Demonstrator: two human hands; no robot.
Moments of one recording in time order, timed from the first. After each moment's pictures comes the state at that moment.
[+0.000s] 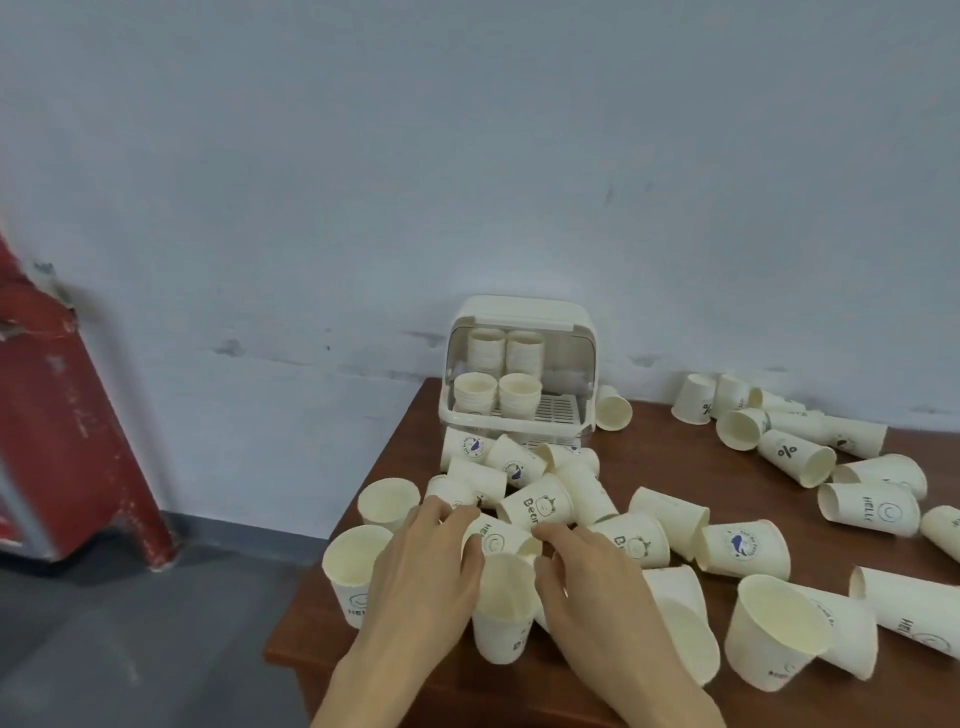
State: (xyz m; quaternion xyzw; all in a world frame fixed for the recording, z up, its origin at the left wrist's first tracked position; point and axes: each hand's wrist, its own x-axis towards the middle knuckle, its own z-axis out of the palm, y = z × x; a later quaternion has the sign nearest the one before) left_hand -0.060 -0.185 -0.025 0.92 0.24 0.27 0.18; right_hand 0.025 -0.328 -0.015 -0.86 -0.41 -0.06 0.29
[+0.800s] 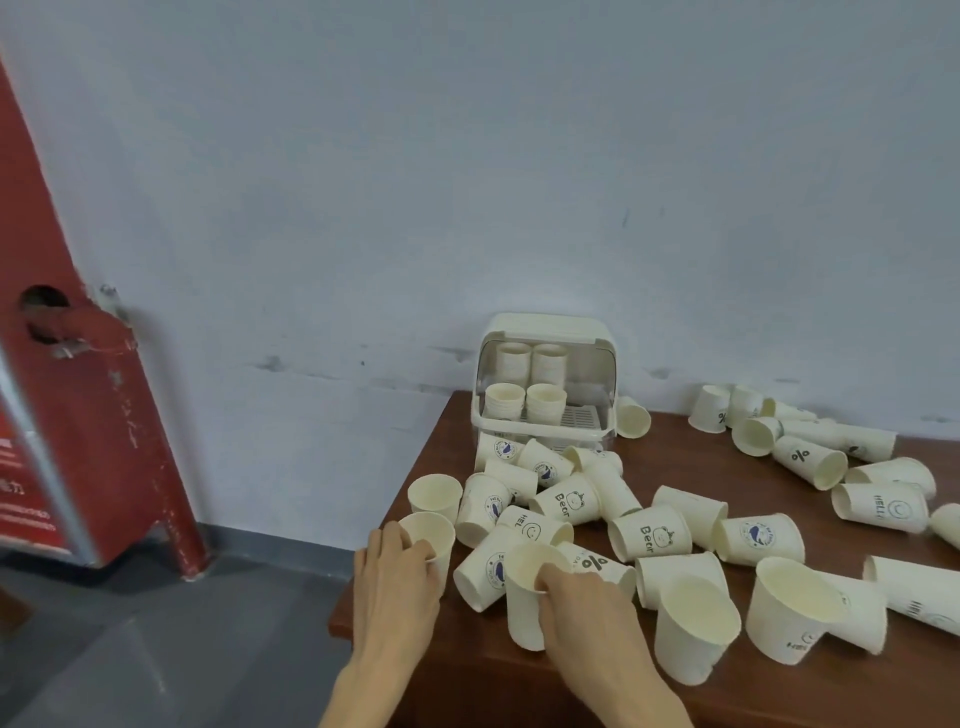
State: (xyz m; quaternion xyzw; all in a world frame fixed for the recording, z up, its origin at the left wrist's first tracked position) left_hand -0.113 -0.144 -0.079 0.89 0.36 0.27 0.05; right_hand -0.023 -0.311 -0.040 -0.91 -0.39 0.02 0.14
